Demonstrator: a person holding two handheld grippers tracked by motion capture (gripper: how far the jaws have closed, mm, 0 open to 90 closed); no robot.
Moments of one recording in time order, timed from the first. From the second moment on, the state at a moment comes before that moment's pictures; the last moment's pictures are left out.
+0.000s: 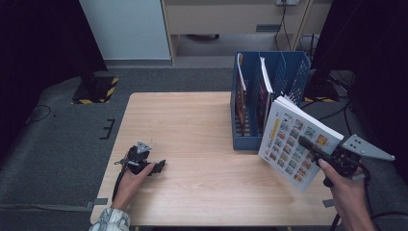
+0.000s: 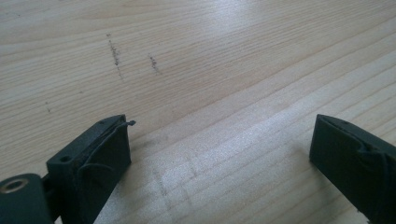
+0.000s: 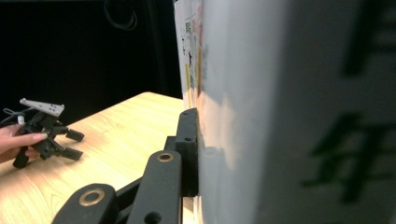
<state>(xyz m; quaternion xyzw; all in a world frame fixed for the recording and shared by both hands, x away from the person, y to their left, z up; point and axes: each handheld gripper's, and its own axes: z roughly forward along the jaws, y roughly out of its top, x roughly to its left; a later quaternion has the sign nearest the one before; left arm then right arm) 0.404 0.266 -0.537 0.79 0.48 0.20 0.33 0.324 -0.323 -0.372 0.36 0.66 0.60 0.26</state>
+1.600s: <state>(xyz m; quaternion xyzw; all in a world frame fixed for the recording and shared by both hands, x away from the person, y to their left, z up) 0.404 0.265 -0.537 0.79 0.48 0.20 0.33 0.372 -0.319 -0.292 0.46 0.62 0.53 0.36</state>
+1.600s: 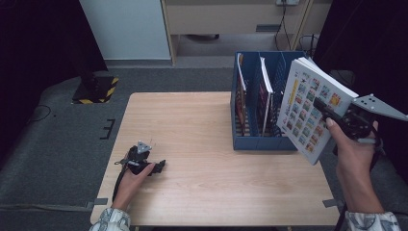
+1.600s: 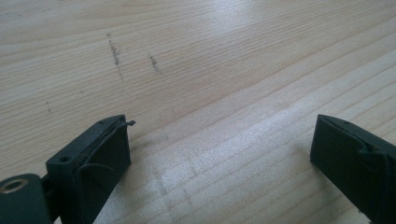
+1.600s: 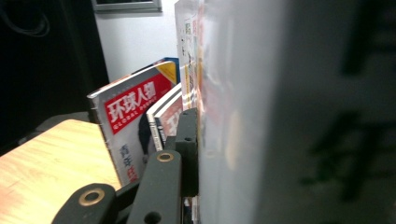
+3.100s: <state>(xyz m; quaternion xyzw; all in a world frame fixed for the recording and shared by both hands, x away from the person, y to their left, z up) 0.404 0.265 -0.537 0.79 0.48 0.20 0.33 0.468 -0.320 -0.317 0.52 0.56 0.51 0.40</state>
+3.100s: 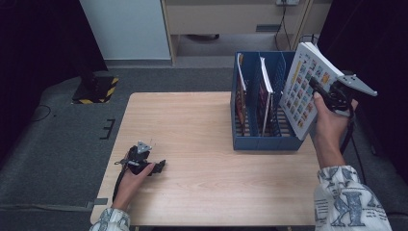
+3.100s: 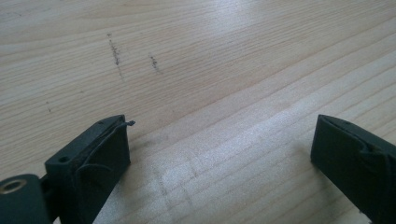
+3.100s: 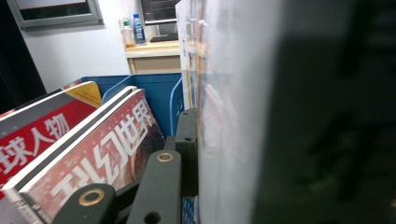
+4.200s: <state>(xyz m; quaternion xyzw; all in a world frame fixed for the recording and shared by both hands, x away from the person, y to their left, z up) 0.405 0.265 -0.537 0.79 0.48 0.20 0.33 0.520 -0.293 -0.368 0.53 0.56 0.49 0.41</state>
